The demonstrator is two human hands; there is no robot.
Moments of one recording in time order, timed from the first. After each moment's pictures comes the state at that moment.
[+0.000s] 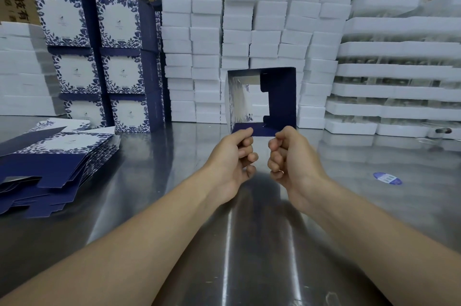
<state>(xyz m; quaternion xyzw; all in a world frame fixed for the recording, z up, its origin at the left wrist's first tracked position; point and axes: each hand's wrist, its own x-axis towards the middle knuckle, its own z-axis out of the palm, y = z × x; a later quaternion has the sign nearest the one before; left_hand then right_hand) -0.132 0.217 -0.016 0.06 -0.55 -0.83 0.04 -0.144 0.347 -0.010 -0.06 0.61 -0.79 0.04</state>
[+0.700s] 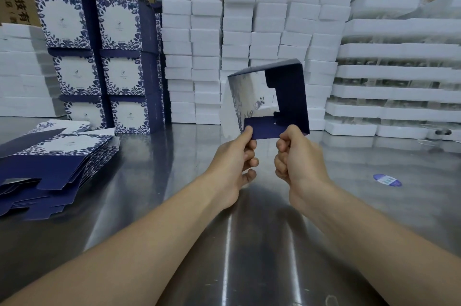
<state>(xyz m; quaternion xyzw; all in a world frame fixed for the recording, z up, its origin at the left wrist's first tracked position) -0.125 0.226 -0.015 0.07 -0.60 -0.79 0.07 -0.144 0.346 -0.007 -0.04 0.59 -0.80 -0.03</state>
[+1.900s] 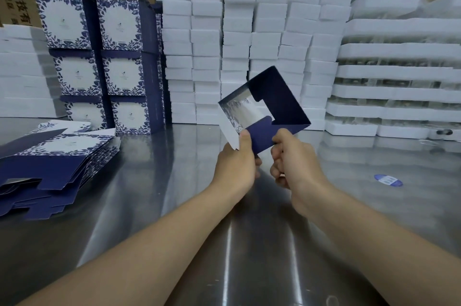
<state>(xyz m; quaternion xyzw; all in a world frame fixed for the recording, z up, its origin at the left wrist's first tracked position) -0.120 0.237 -0.021 0.08 -0.78 -0.58 0.22 -0.141 0.345 -0.011 -0.05 0.68 -0.73 -0.04</state>
